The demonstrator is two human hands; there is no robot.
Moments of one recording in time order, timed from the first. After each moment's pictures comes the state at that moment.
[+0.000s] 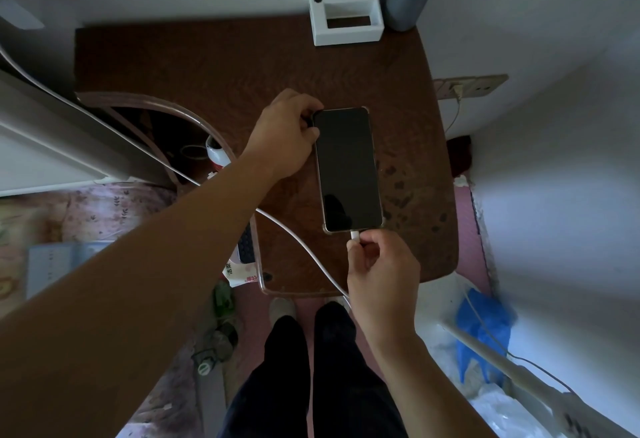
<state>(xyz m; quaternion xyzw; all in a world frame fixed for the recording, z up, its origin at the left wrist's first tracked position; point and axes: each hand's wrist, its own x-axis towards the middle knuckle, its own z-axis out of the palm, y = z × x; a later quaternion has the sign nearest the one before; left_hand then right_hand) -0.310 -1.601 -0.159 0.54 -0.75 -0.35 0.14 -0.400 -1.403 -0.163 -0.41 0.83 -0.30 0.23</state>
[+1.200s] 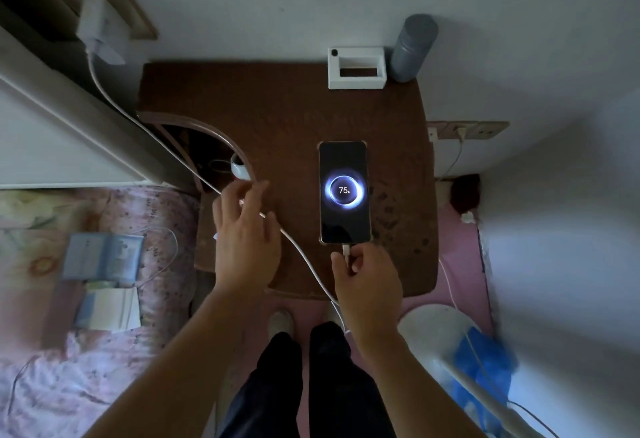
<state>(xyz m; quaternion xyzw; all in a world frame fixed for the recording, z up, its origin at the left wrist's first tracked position) -0.265 -1.472 -0.143 0.69 -0.66 -0.19 0.23 -0.414 -1.400 -0.160 -0.46 0.82 -0.23 0.25</state>
